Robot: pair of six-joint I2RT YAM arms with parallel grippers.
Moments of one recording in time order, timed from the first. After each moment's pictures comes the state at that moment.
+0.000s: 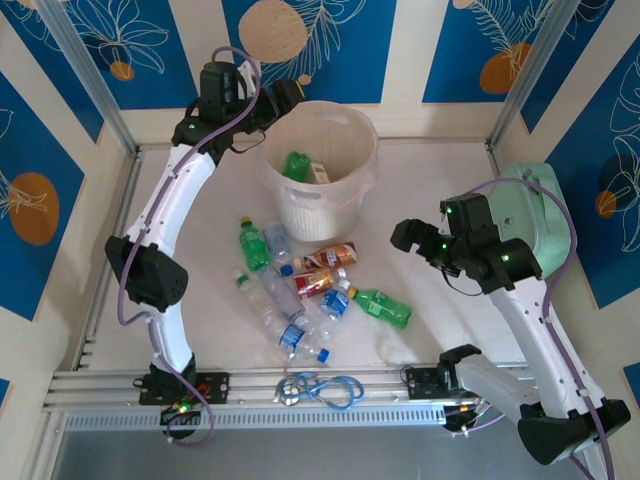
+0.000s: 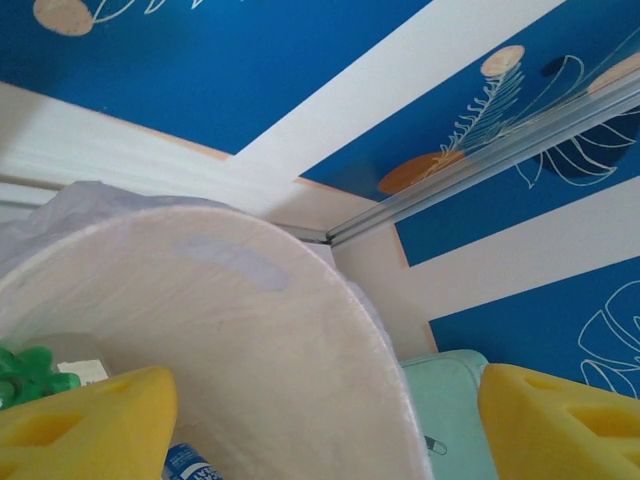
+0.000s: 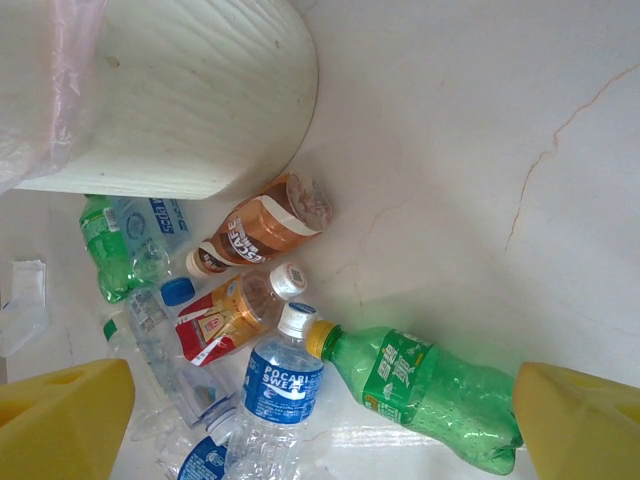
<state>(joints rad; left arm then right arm) -0.35 1.90 2.12 -0.52 0.42 -0.76 0.30 0.93 1.13 -1.08 -0.12 0.69</state>
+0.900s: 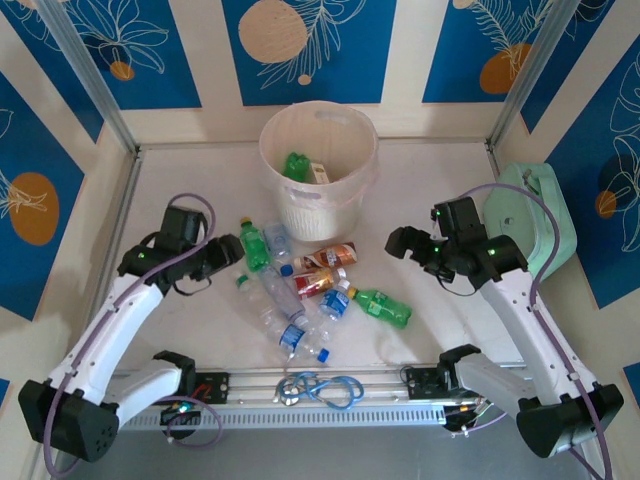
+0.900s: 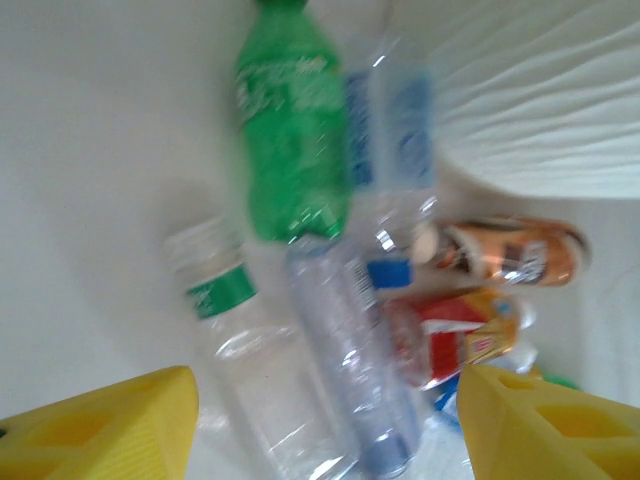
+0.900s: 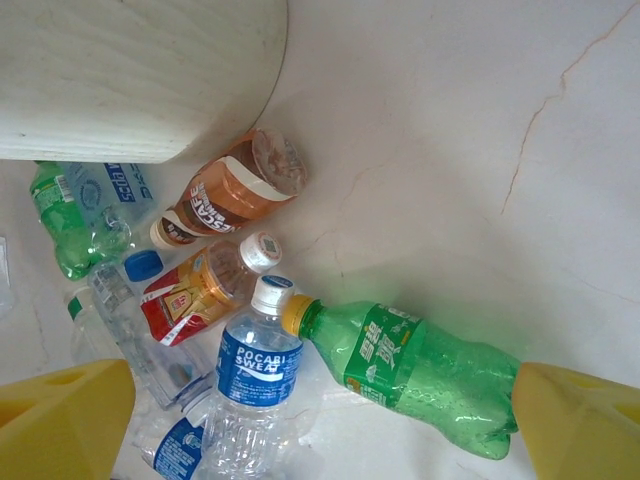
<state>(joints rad) -0.30 1.00 0.92 -0.88 0.16 -0.72 0.32 0.97 1.06 -1.06 -0.16 0.69</state>
